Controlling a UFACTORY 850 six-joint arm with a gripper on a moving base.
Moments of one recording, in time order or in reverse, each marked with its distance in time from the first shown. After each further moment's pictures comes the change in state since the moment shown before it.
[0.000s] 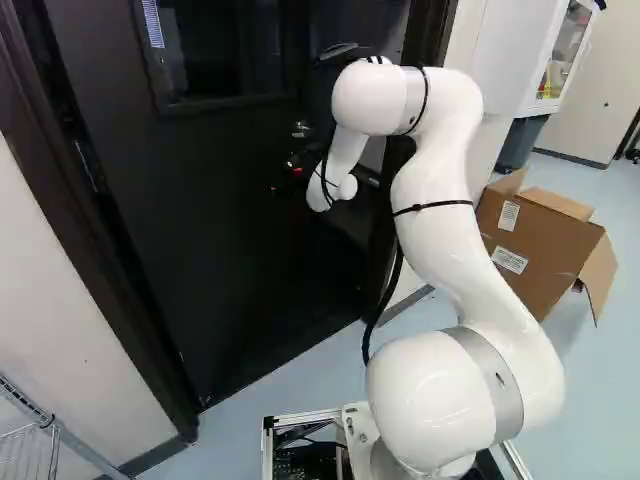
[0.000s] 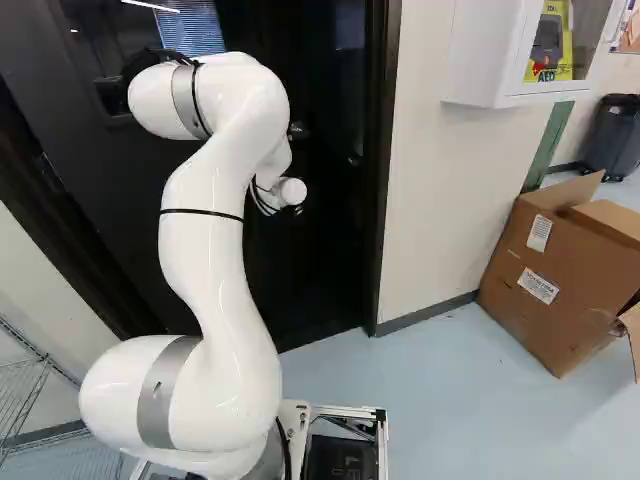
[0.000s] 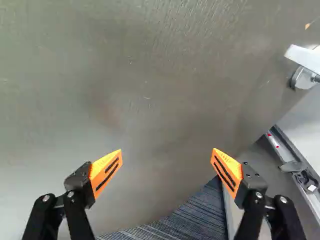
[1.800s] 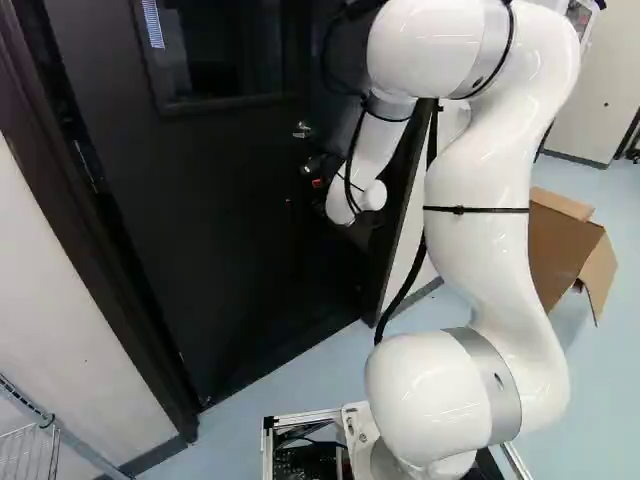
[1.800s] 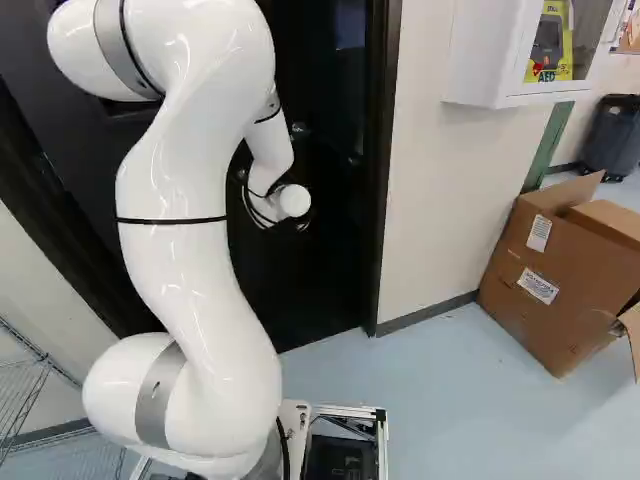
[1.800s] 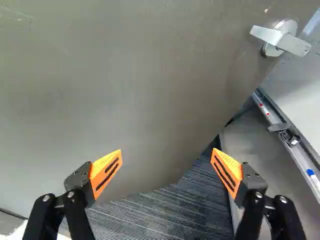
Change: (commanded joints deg) arm -4.4 17.6 24.3 0.5 0.0 0.0
